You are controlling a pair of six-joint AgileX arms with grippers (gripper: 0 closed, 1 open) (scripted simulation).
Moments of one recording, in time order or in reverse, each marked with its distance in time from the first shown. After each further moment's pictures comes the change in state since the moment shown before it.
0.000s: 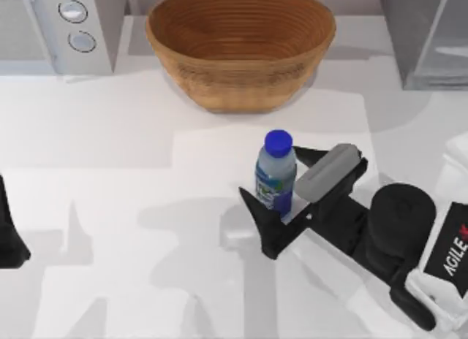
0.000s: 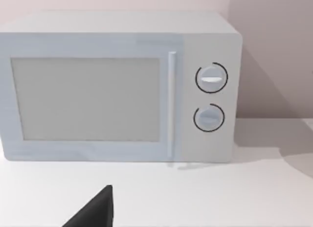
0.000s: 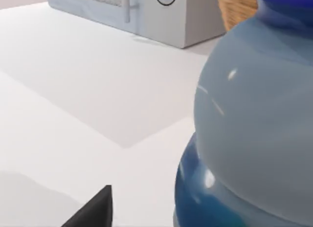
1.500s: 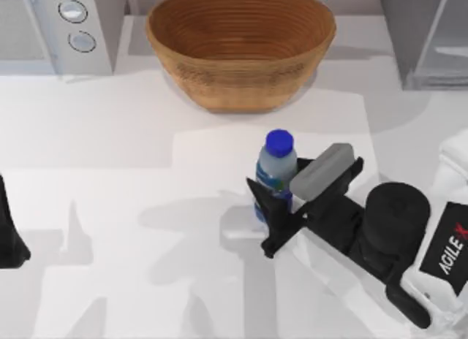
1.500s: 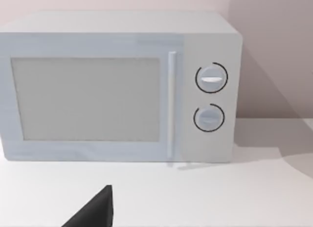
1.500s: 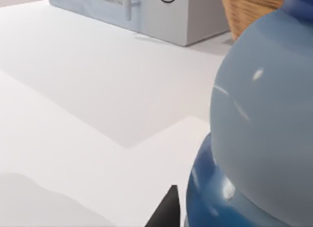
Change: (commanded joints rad) left arm 0.000 0.000 0.000 0.000 0.000 0.000; right arm 0.003 0.005 0.017 -0.012 0.003 0.000
